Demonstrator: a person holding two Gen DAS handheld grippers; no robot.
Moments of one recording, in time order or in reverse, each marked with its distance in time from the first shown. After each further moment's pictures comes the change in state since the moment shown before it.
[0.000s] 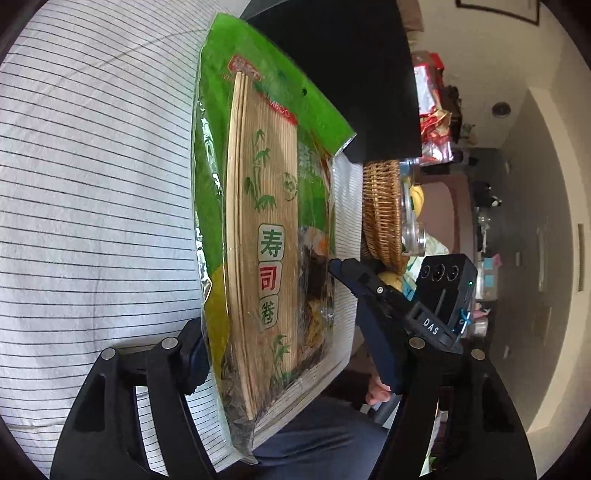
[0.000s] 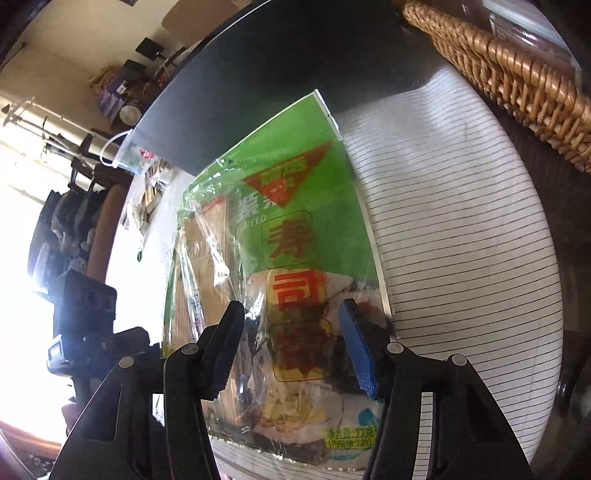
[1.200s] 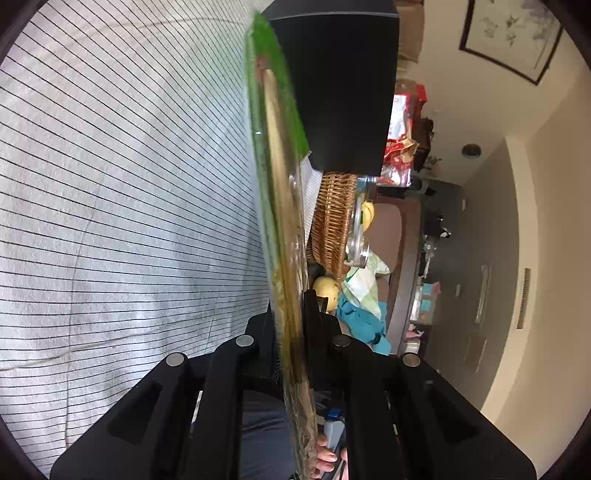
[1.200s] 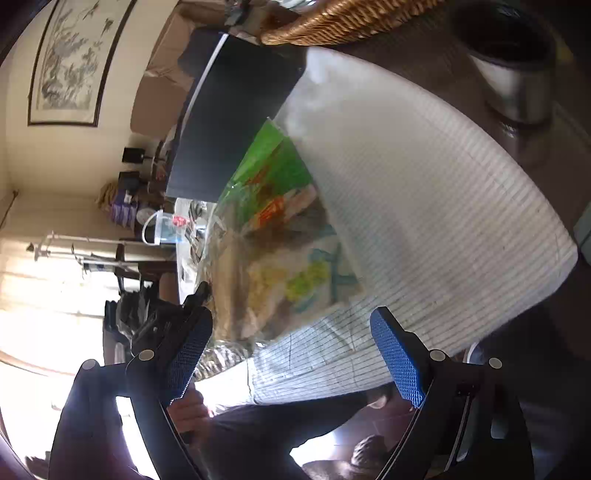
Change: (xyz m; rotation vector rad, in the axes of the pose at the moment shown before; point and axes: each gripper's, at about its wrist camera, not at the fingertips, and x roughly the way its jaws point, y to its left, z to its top) left arm -0.035 0.015 -0.012 -0.177 -0.009 -0.250; right arm -0.080 -0.035 -0.122 0.548 -0.178 0.267
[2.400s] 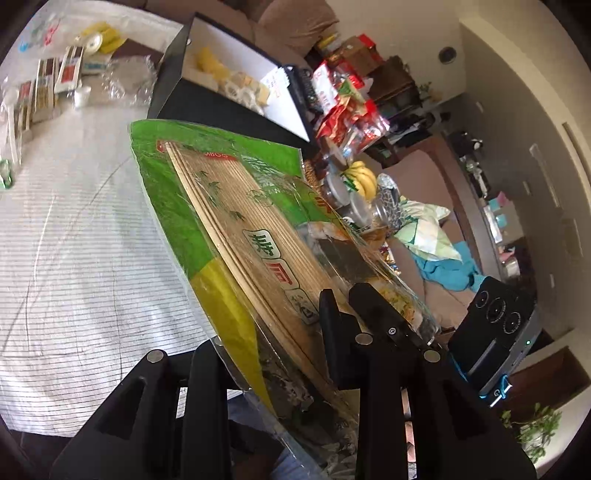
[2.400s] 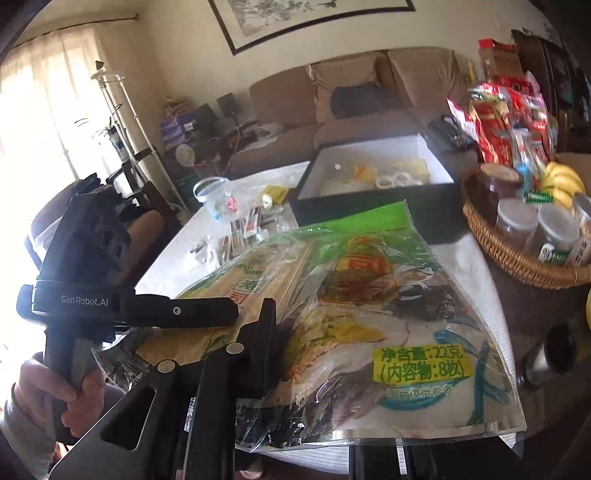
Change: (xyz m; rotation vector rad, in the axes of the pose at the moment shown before) left arm -0.068 -0.161 -0.103 0.590 -0.089 0.369; right arm 0.004 0.177 -0.071 -0.940 -0.251 -0.169
